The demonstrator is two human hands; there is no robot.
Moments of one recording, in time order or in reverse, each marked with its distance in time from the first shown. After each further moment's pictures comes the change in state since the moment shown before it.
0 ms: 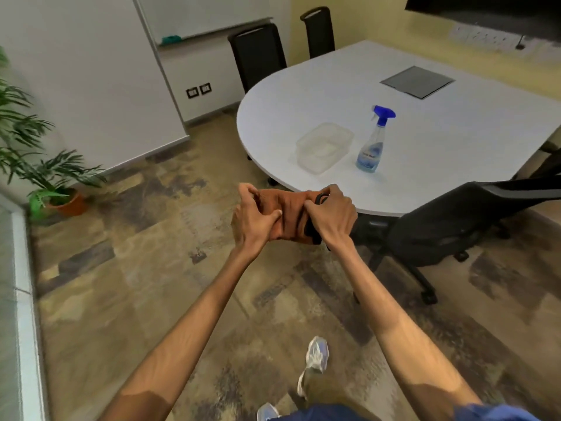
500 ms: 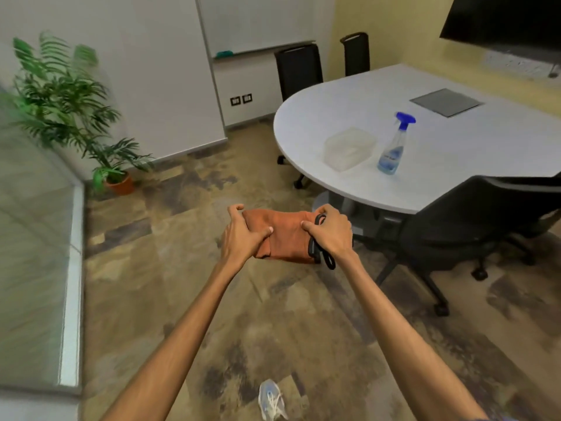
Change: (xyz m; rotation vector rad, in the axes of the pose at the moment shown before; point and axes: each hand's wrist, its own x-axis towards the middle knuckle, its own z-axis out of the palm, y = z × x) left_hand -0.160 -0.040 -0.108 0.018 -0.030 -0.219; right_hand -0.155 0.015 -0.051 0.041 -0.349 -0.169
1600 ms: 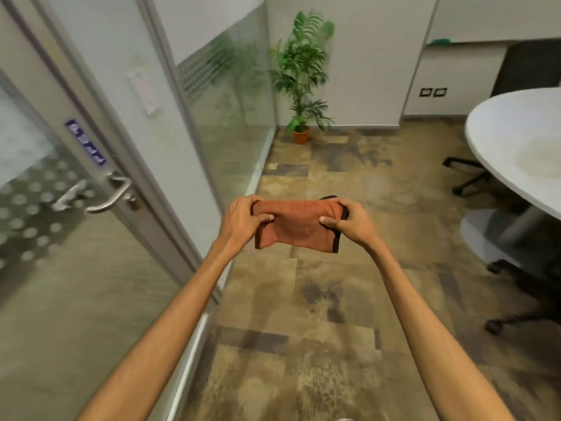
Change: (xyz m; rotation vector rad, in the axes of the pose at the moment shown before) left_hand -0.419 -0.154 -0.307 0.265 0.380 -0.182; right_hand -0.378 -0.138 0.076 0.262 -0.739 -0.563
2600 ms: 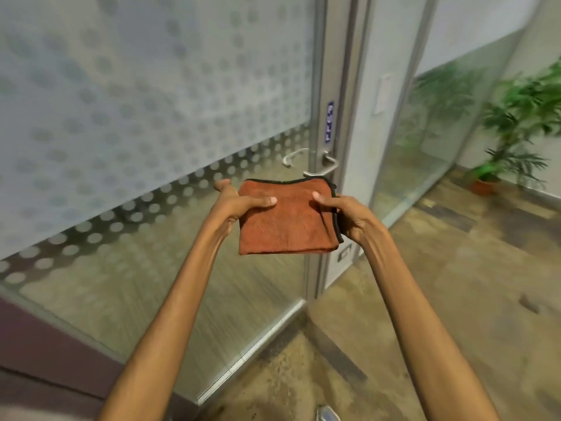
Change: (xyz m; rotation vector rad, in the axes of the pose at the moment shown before) left_hand -0.185 -0.181 -0.280 -0.667 0.545 -0.761; right_hand -0.017 -0.259 0.306 0.714 -0.873 0.258
